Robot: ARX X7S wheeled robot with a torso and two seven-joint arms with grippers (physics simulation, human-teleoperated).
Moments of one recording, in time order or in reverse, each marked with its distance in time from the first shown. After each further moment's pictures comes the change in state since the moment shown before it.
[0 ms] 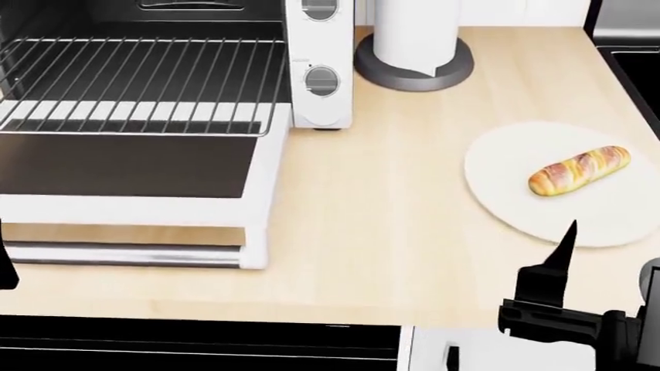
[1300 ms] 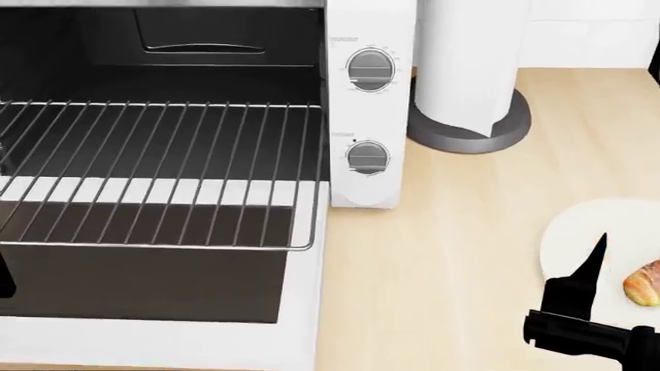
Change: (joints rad) left arm 0.025 -0.020 -0.011 -0.002 -0.037 0.006 -0.023; right arm -0.055 0.018 0.049 0.001 0.008 -0.031 0.017
